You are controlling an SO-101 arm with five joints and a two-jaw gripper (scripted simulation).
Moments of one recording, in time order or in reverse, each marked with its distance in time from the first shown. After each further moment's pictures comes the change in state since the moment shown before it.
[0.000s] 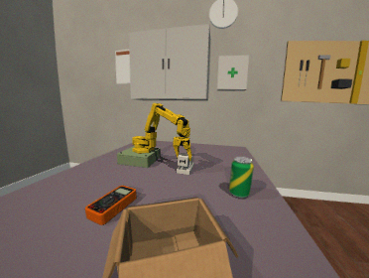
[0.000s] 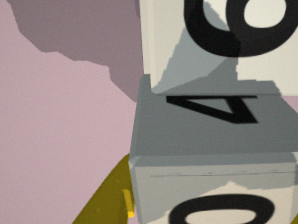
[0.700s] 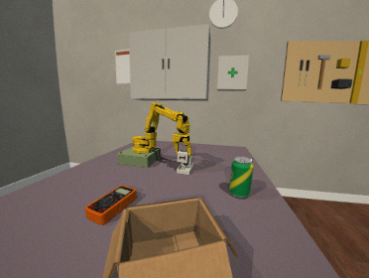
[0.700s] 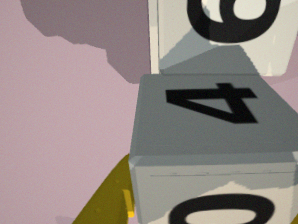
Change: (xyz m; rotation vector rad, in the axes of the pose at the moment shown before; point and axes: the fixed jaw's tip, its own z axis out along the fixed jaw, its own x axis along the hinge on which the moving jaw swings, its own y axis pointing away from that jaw) arm -0.001 0.003 -0.016 -0.001 0.000 0.000
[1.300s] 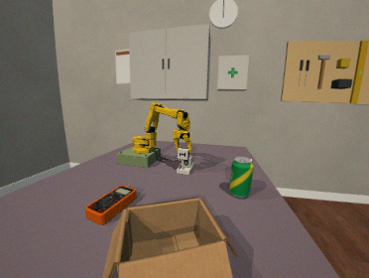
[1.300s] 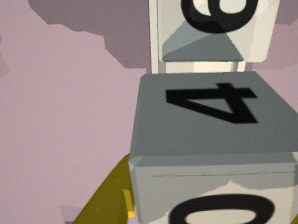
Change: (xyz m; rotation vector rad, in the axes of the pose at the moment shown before) arm 0.000 0.000 -0.015 0.000 -0.001 0.000
